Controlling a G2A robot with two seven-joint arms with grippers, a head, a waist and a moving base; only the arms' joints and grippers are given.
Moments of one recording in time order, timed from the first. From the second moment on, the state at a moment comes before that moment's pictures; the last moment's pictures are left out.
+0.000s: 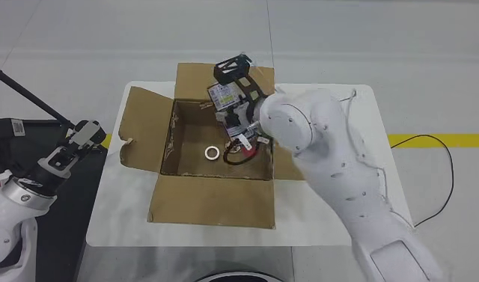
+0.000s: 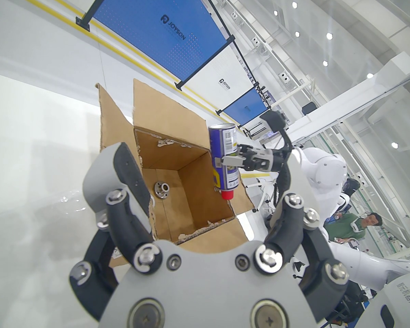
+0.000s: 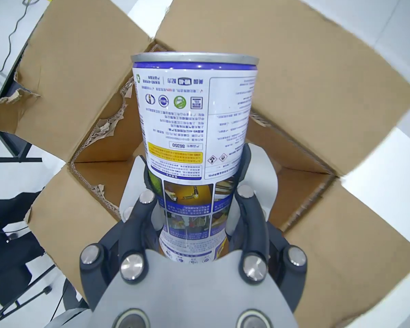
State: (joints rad) left arm 1.67 -1.12 -2.11 -2.09 -0.14 -0.23 -0.68; right arm -0.54 -1.47 0.97 -1.67 -0.96 0.16 1.33
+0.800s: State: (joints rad) left arm 1.67 -1.12 -2.11 -2.09 -0.14 -0.23 -0.68; right arm -0.67 -1.42 1.19 -1.98 -1.15 0.18 1.42
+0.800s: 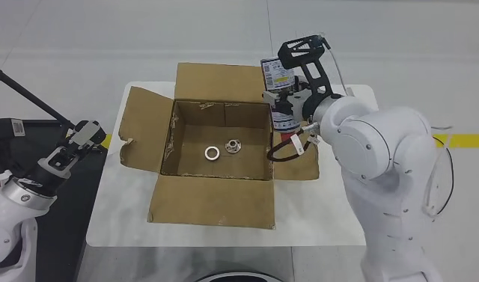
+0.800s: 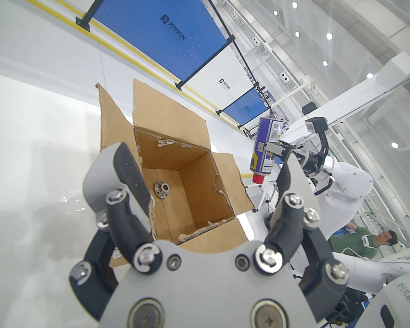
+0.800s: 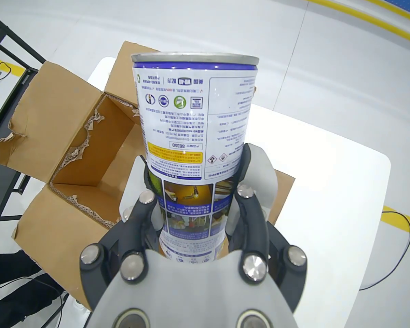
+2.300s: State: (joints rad) left arm 1.67 -1.12 -2.11 -2.09 -0.14 -0.23 -0.68; right arm -0.69 -1.30 1.61 -1.16 -1.29 -0.06 1.52
